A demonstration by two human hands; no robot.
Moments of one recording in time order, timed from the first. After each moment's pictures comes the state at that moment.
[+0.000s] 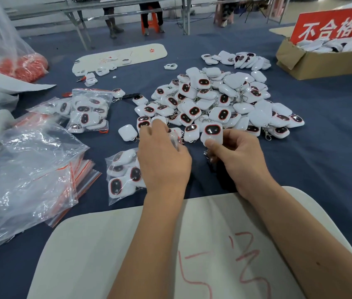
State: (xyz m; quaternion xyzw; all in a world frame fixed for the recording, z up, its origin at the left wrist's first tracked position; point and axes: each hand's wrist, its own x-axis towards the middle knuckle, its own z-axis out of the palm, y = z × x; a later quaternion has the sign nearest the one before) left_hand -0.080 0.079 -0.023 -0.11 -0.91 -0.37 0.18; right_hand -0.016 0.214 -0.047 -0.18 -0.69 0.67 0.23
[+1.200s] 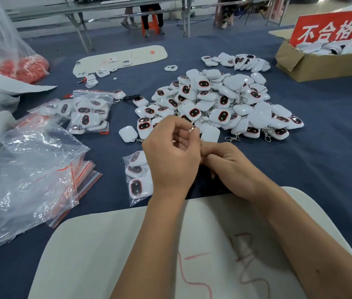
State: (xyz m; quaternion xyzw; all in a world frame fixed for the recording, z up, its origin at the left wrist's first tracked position) left_hand -0.075 0.088 -0.022 -0.23 -0.73 -0.60 0.25; right_hand -0.008 0.209 -0.033 0.02 -0.80 0.59 0.08
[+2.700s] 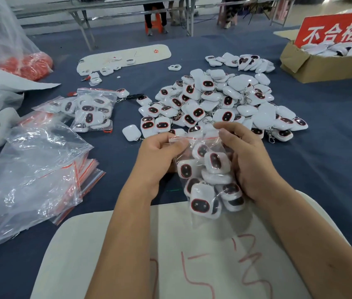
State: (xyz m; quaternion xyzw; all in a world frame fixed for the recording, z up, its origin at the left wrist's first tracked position) left_hand -0.104 0.047 -0.025 -0.11 -0.69 -0.68 -0.21; right_hand -0.015 0.223 -0.041 -0.14 -0.60 0.77 0.17
